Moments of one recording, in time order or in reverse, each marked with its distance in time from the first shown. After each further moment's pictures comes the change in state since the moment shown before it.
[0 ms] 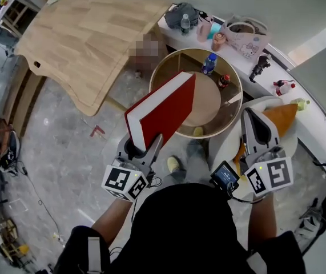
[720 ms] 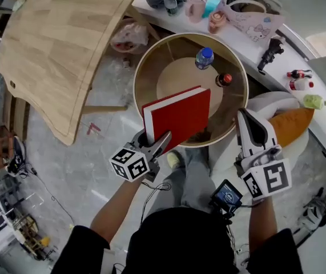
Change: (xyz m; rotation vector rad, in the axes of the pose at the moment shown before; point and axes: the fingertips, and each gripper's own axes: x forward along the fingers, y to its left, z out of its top) left arm 0.220 0.046 -0.161 -0.354 0.372 -0.168; right arm 0.133 -0.132 -0.114 0.168 0.157 0.032
